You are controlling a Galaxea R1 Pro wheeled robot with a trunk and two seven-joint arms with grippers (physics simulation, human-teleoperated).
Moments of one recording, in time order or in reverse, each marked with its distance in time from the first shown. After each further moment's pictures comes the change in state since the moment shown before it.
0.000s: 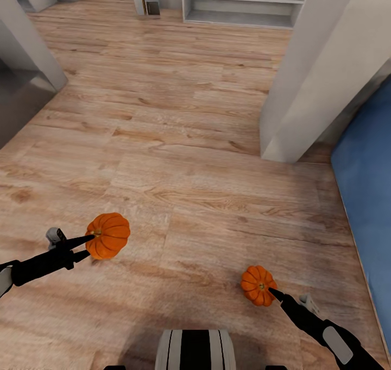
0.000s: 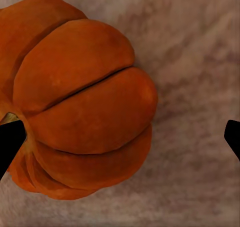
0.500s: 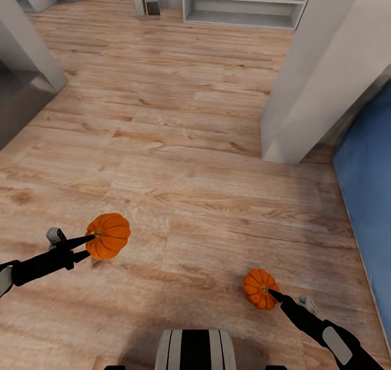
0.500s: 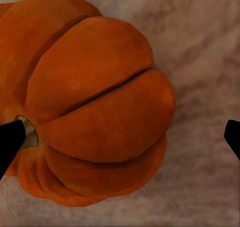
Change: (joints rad) left arm 0.000 0.000 -0.001 0.000 -0.001 0.001 0.000; right arm 0.000 0.001 0.000 0.001 0.029 0.000 0.000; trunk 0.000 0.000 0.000
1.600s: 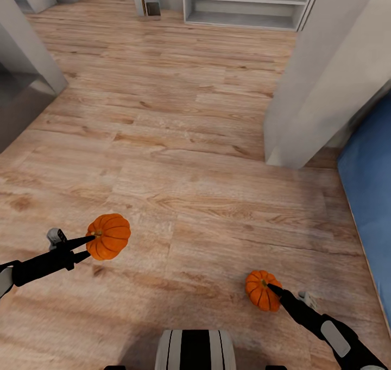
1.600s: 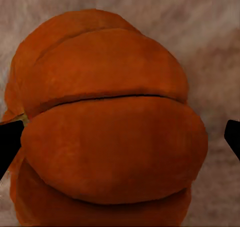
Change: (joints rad) left arm 0.000 0.000 -0.004 0.001 -0.001 -0.001 0.000; right arm -0.026 0.000 -0.002 0.004 -0.021 0.008 -0.001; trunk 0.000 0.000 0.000
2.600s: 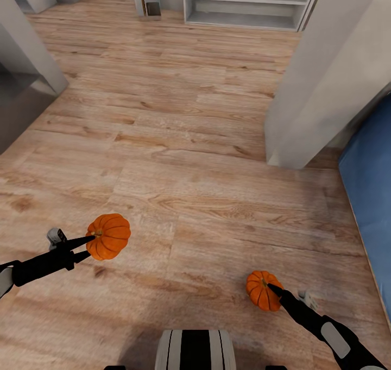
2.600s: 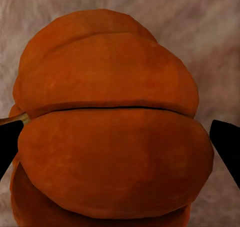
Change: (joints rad) left arm 0.000 0.000 0.000 0.000 0.000 0.000 0.000; right arm -0.003 0.000 -0.001 0.023 0.006 -0.031 0.033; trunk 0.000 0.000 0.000
